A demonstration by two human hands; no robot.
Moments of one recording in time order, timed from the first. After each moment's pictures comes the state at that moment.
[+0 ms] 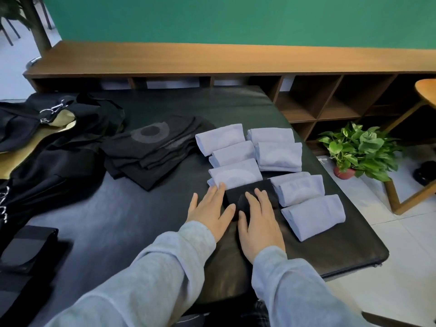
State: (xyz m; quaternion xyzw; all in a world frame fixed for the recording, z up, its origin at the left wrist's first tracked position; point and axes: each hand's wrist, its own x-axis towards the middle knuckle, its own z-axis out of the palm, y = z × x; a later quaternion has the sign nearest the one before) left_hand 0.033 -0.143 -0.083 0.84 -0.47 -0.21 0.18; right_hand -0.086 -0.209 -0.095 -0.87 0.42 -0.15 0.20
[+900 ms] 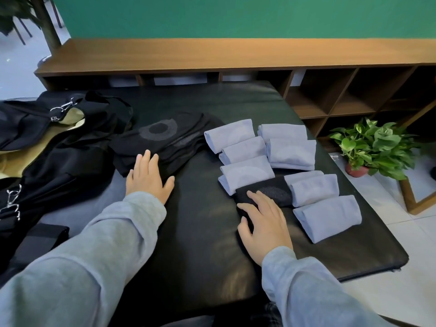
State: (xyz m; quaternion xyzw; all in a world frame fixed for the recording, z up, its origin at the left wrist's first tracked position) left_hand 0.157 -0.100 -0.092 0.94 -0.29 0.01 0.16; right_hand -0.080 -0.211 -0.113 -0.91 0.33 -0.23 0.12
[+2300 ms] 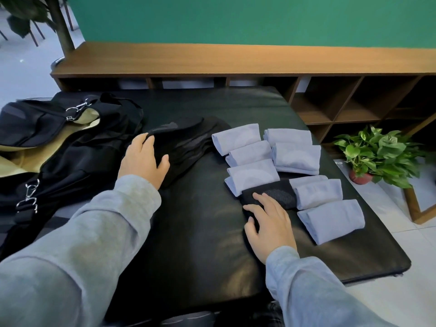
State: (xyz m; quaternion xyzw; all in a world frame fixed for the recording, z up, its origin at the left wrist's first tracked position) left_hand 0.163 -0.086 -0.029 0.92 -0.30 0.07 0.24; right_hand -0.080 -0.211 -0.112 -0.90 0.33 -0.22 0.16
